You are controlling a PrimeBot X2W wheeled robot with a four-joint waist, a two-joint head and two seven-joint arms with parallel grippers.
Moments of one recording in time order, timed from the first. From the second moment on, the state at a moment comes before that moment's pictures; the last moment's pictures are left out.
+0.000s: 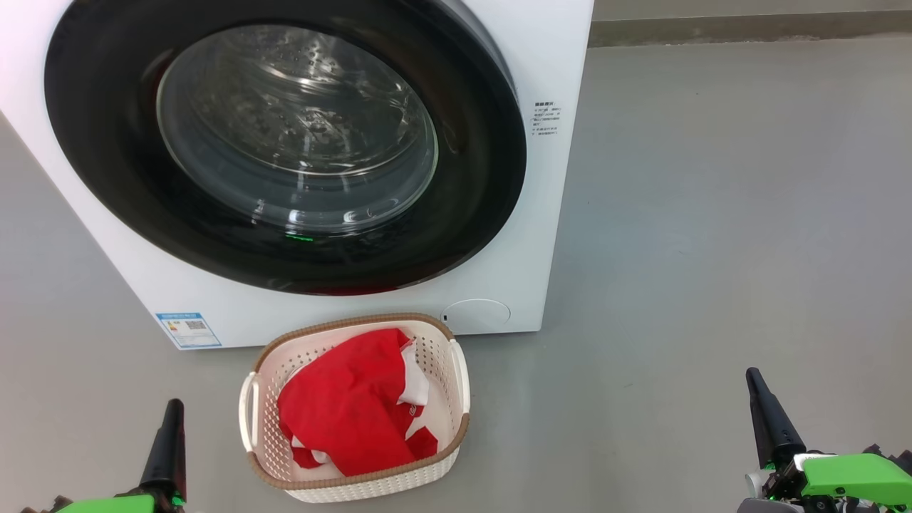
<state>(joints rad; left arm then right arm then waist) -0.07 0.03 0.08 0.26 -1.61 -0.13 0.11 -0.07 -0.05 -0.14 0.27 1.61 0.13 0.11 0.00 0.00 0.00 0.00</state>
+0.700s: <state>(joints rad) -0.07 0.03 0.08 0.26 -1.61 -0.13 0.11 -0.07 -0.05 -0.14 0.27 1.61 0.13 0.11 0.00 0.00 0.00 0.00</state>
